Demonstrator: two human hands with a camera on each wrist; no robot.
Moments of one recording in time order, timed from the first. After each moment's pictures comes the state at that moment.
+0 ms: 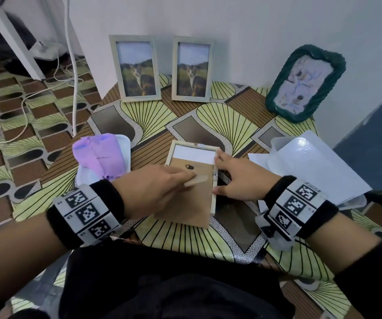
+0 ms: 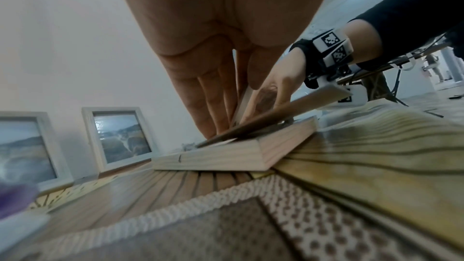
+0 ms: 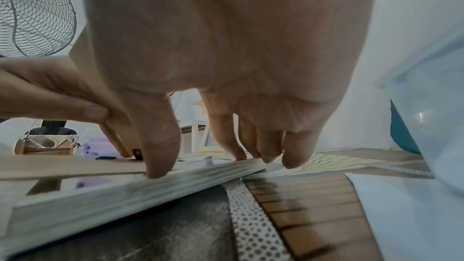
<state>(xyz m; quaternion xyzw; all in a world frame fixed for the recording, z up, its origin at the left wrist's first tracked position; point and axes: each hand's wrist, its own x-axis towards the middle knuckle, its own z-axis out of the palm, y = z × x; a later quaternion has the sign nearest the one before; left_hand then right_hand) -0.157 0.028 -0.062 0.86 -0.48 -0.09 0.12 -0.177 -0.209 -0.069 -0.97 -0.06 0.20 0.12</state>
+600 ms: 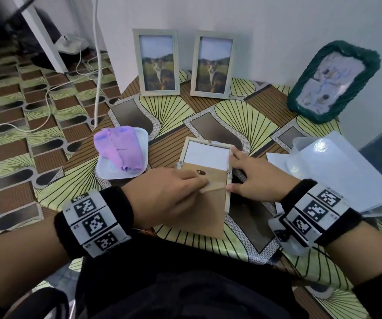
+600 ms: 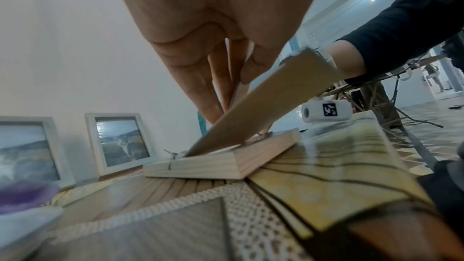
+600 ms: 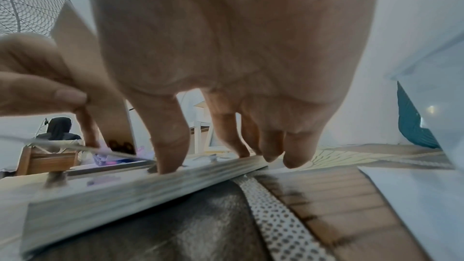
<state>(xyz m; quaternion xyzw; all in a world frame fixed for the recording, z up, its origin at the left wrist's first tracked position) -0.184 0.040 -0.058 0.86 -0.49 -0.02 0.11 -0.176 -0.207 -0.076 -0.97 -0.06 0.20 0.15</state>
